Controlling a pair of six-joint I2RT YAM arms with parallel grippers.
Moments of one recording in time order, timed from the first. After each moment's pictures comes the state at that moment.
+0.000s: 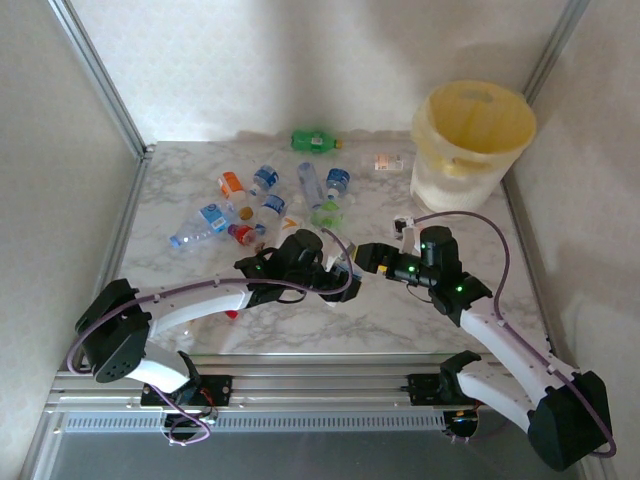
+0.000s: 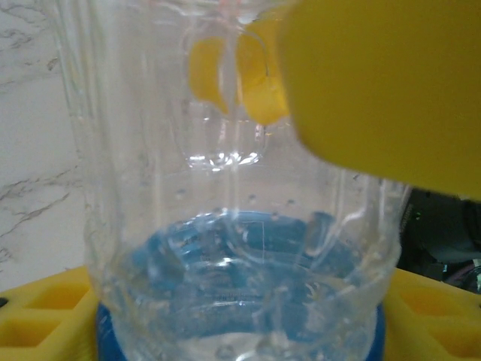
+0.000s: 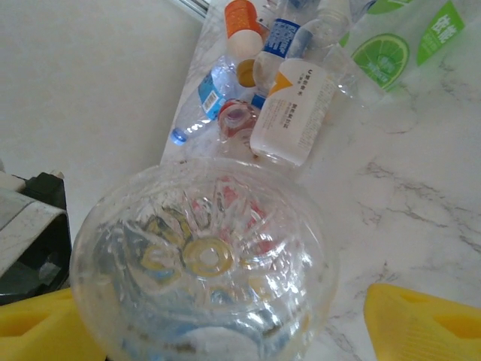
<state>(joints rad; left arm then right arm) -0.91 1.46 0.94 -0.09 0.26 -0.35 0.47 0.94 0.60 -0.10 -0.53 0.74</state>
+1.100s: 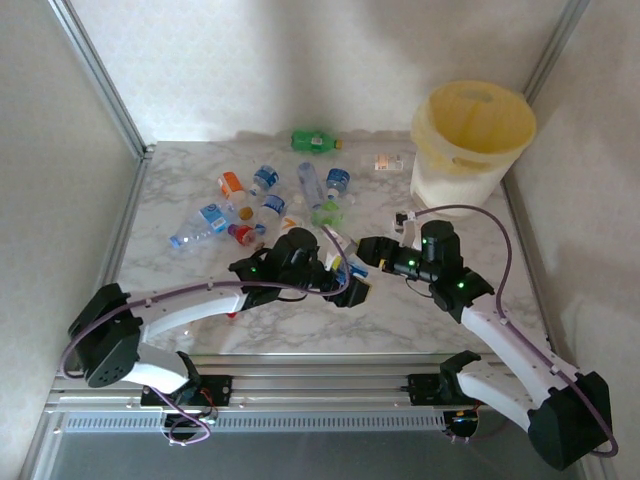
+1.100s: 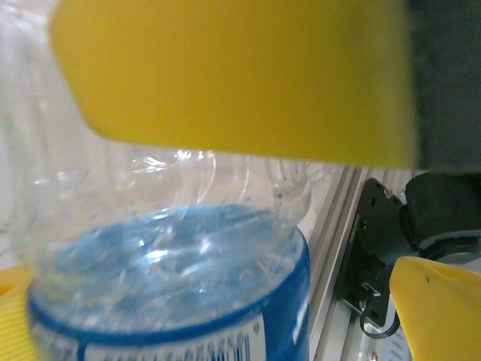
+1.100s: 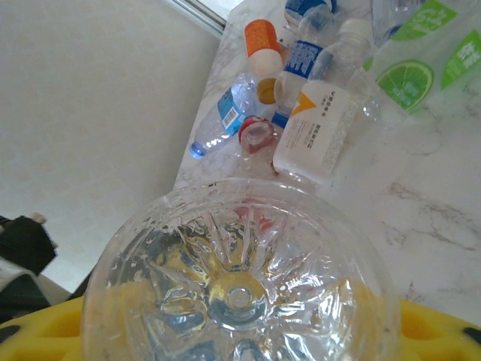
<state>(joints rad) -0.91 1.40 0.92 0.00 0.33 -0.35 0.48 0.95 0.67 -0.14 -0.49 0.75</state>
